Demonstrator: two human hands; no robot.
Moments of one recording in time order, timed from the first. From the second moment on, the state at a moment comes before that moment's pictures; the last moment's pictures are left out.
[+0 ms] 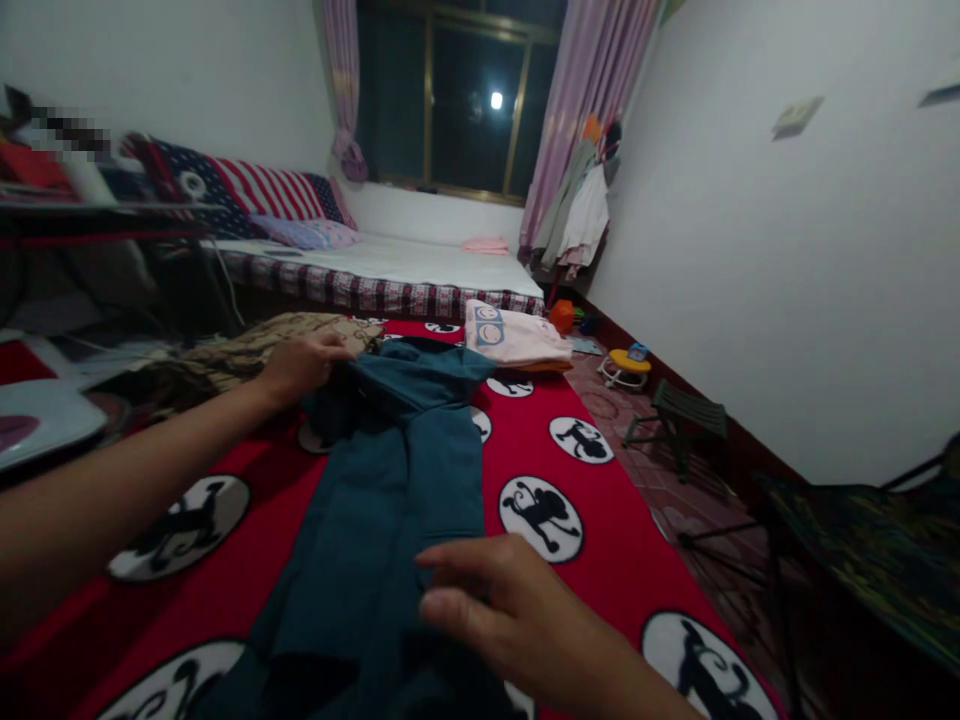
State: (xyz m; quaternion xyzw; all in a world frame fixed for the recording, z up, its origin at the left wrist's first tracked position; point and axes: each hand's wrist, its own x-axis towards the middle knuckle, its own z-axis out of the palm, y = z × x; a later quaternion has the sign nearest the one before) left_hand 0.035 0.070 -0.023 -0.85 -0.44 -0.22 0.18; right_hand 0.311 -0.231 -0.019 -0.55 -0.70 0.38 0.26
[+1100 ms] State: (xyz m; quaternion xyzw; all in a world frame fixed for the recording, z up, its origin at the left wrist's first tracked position) left_hand 0.151 0.080 -0.112 -0.76 -0.47 -0.45 0.00; right_hand 0.405 0.062 -0.064 -0.54 -0.70 0.10 0.46
